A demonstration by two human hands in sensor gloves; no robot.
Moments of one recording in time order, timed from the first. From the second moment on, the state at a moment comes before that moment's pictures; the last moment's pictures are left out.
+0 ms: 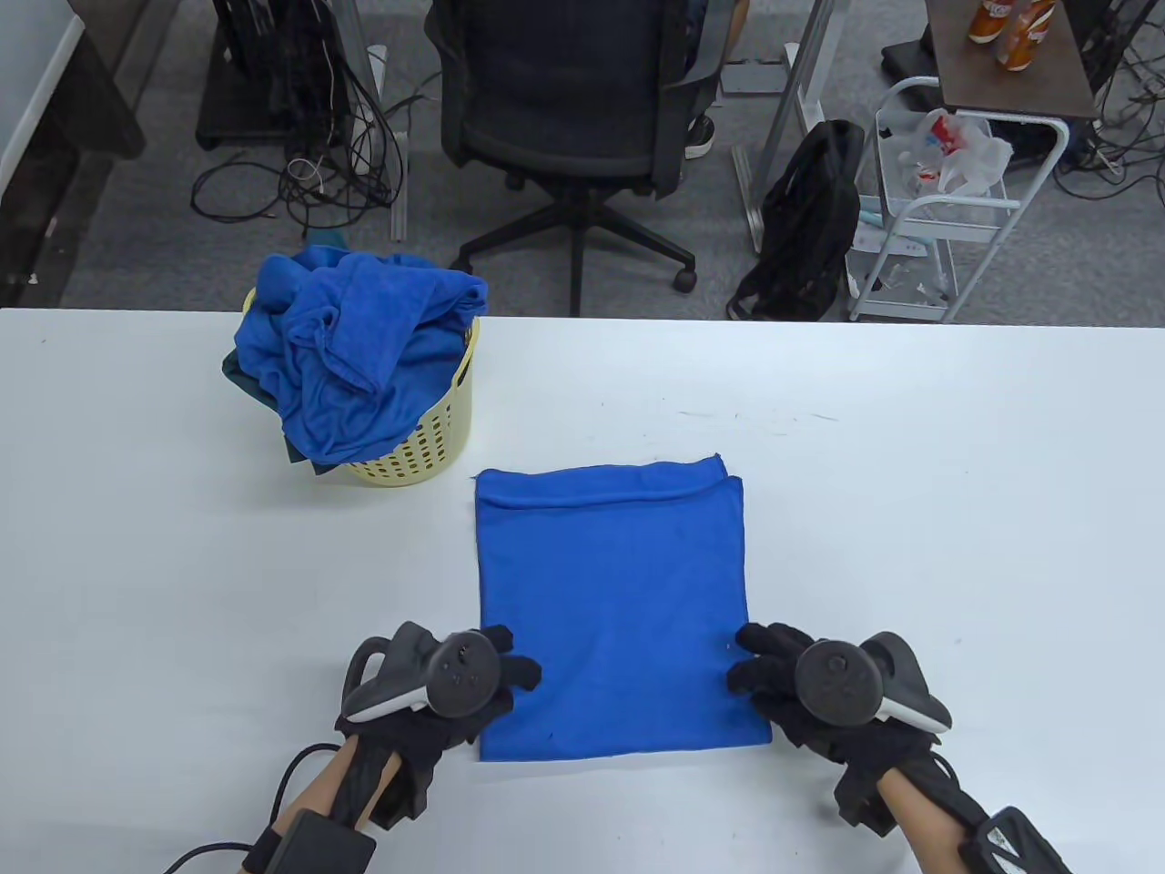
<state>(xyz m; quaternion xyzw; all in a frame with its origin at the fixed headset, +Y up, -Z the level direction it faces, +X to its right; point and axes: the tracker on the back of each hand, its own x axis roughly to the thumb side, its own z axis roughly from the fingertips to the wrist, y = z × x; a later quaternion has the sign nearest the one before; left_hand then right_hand) -0.150 -0.757 -0.170 -0.22 -0.27 0.07 0.94 0.218 -0.752 -0.174 0.26 0.17 0.94 0.14</state>
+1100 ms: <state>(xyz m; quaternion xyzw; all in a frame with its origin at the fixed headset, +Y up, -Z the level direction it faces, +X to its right) -0.168 -0.780 -0.152 -0.18 -0.26 0.06 0.95 0.237 -0.779 -0.158 0.27 0.15 0.94 0.12</state>
